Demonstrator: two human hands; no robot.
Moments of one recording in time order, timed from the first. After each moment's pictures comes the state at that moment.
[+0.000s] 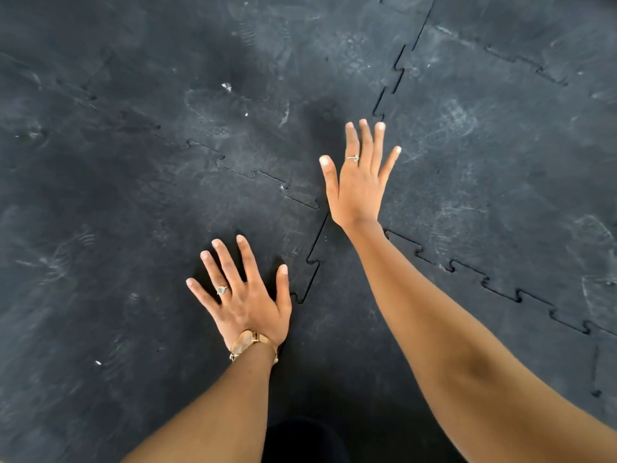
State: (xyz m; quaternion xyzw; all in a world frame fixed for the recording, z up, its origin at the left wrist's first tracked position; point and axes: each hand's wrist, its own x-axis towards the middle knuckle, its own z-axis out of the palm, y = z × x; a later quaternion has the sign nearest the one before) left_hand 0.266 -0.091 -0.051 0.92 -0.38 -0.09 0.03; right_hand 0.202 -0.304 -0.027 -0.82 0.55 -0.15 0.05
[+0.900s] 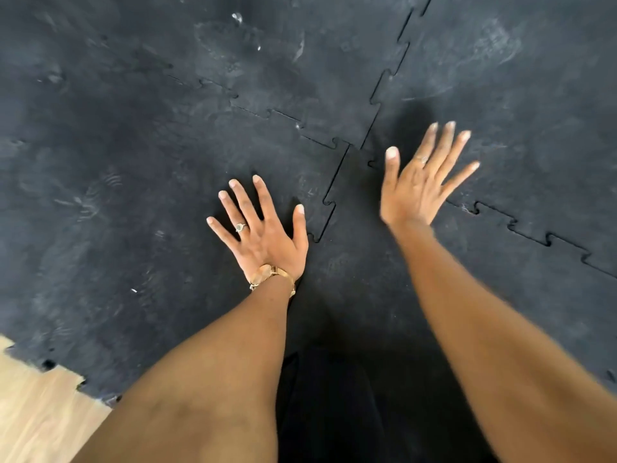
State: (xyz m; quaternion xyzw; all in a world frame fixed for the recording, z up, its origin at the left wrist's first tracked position) left_hand 0.264 -0.093 -0.049 0.92 -0.37 -0.08 0.02; right_hand 0.127 -0.239 -0.040 -0.70 0.71 -0.05 0.07
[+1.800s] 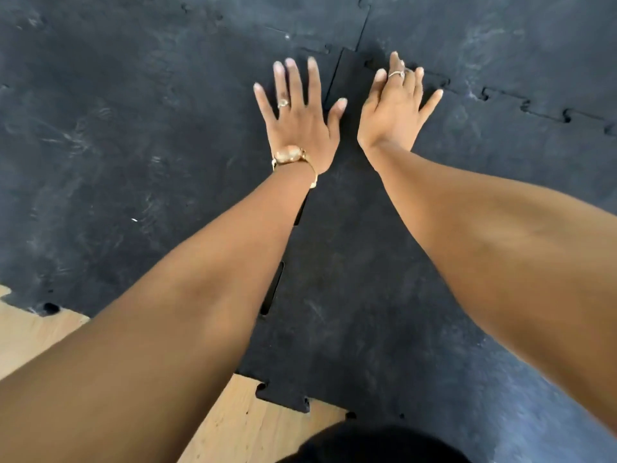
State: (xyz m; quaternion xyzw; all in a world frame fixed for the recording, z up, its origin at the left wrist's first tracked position) left_hand 0.251 -0.124 -0.044 0.81 -0.58 0.00 0.02; right_hand 0.149 -0.177 -0.056 -0.66 0.71 -0.20 0.13
